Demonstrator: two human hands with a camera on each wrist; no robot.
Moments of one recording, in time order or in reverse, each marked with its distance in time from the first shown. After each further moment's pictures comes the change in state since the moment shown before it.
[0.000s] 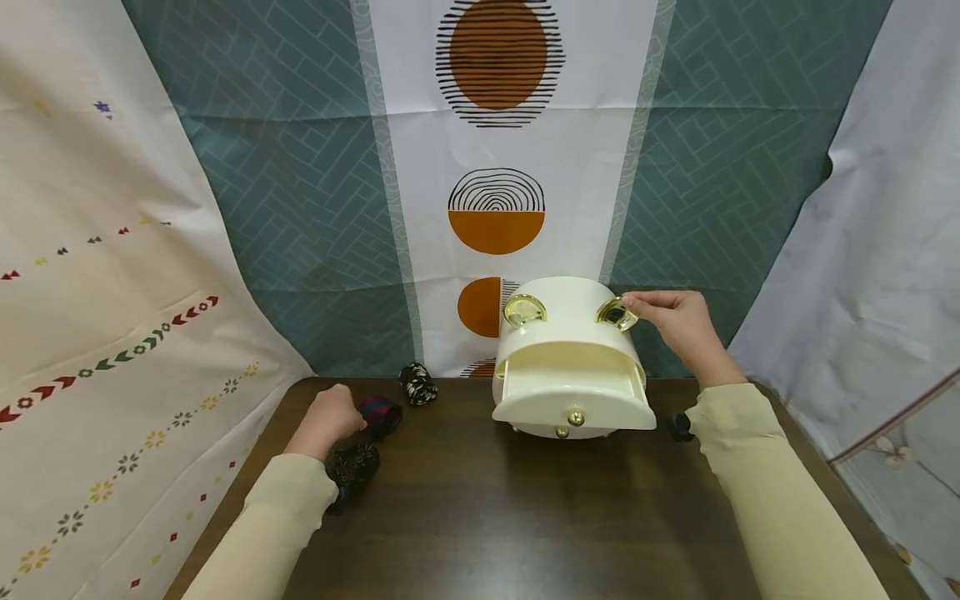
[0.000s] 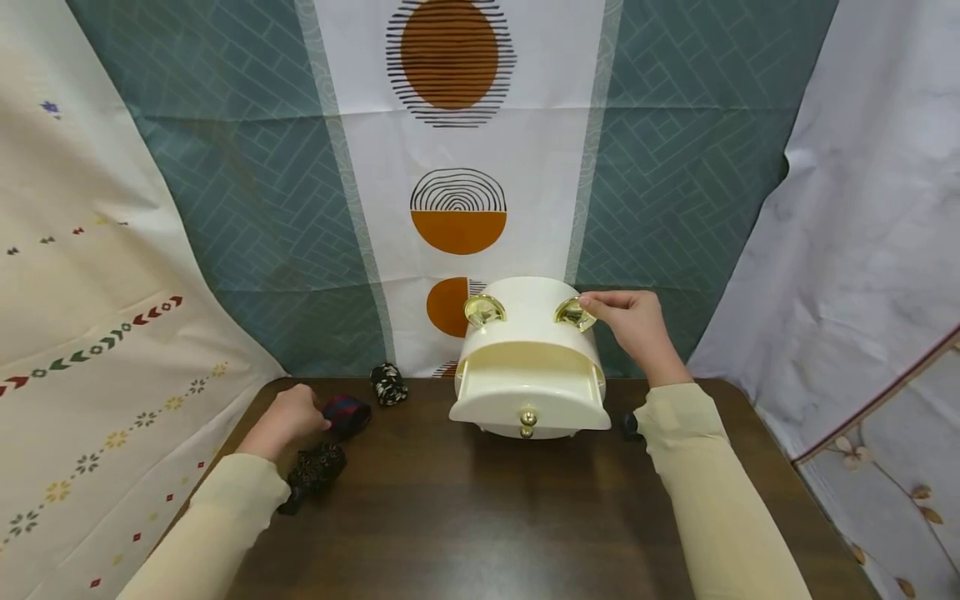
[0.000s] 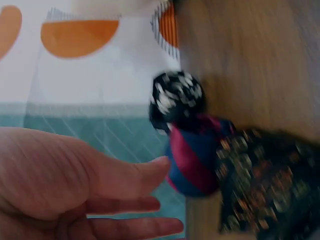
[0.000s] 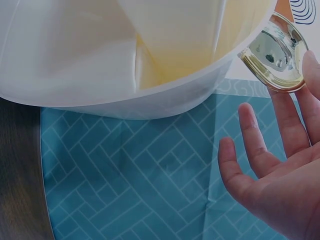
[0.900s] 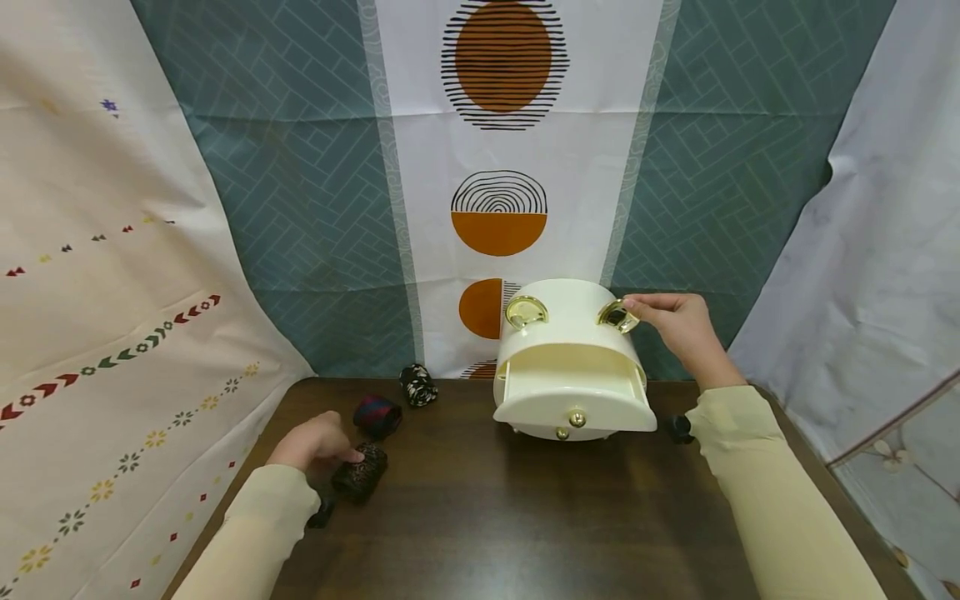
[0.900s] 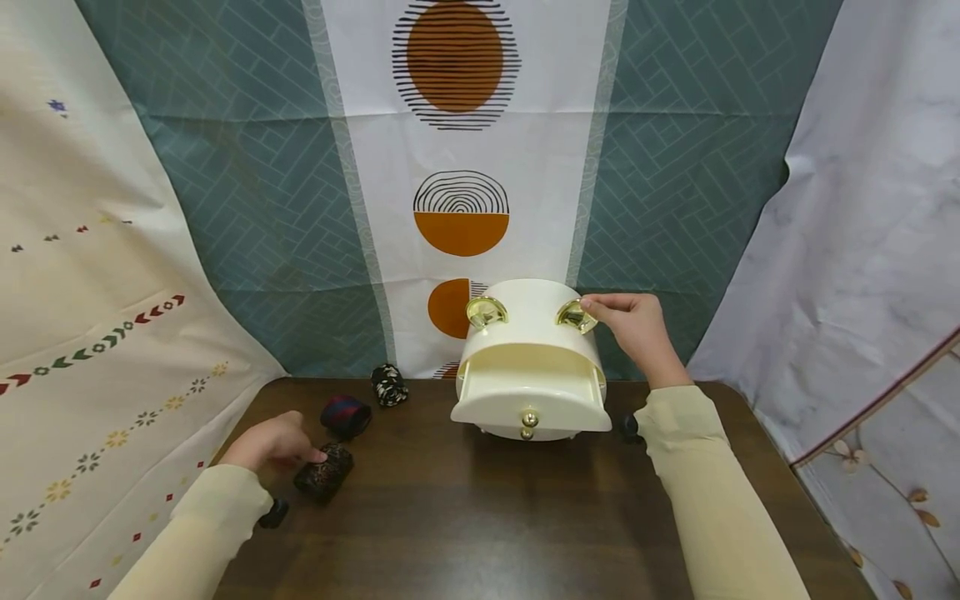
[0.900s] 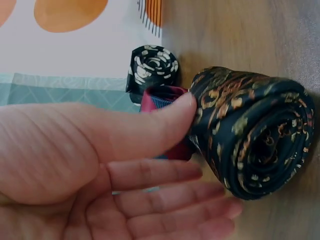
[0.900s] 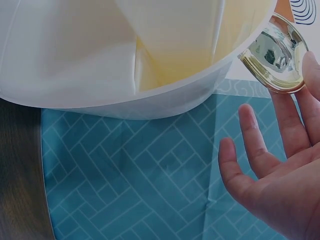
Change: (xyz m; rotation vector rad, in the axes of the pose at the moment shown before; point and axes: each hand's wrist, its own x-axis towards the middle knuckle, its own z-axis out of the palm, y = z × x) left_hand -0.009 -0.034 0.007 -0.085 -0.278 -0.023; right_hand -0.001 -0.002 0.001 -0.009 0.011 0.013
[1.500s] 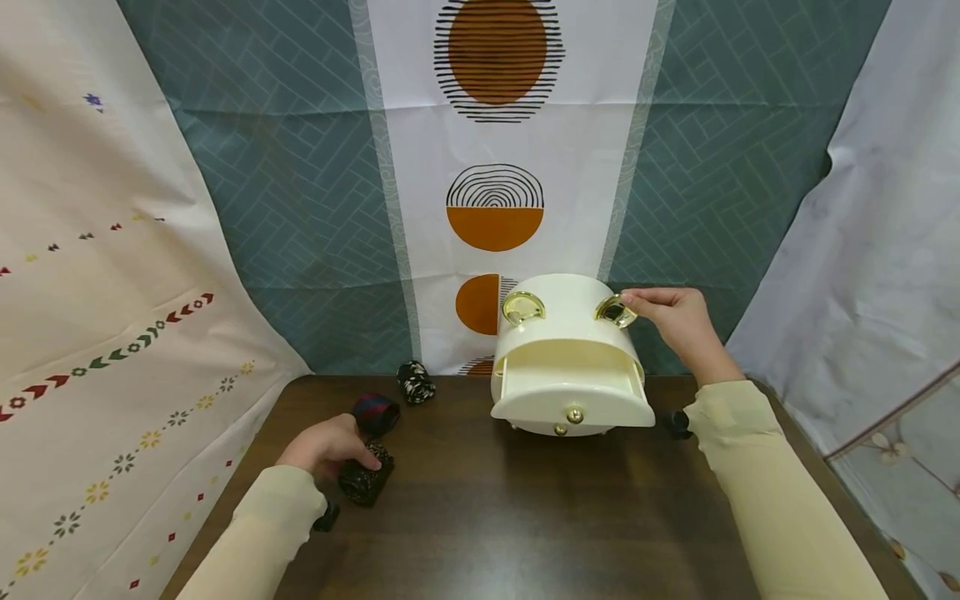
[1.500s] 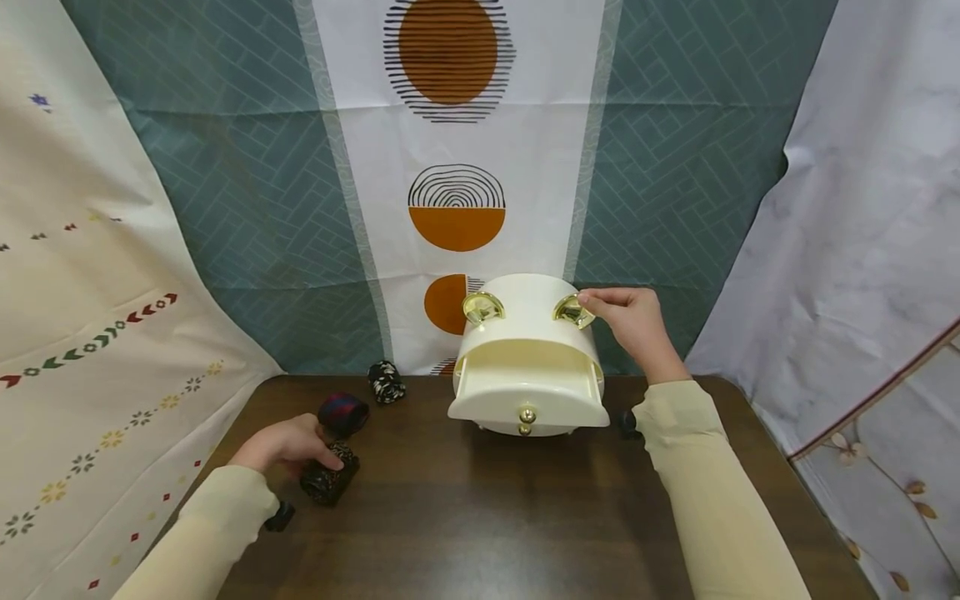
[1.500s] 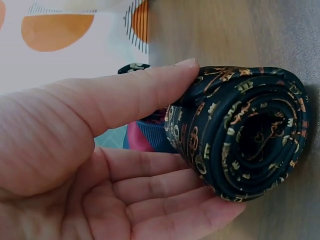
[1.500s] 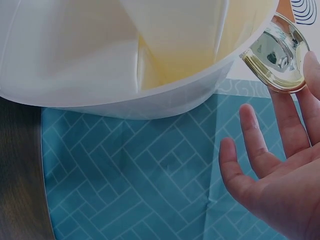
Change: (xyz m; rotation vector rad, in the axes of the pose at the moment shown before) left_hand 0.003 0.014 0.019 -0.127 -0.074 0.051; right_hand 0.002 0.003 0.000 0.007 -0.002 -0.019
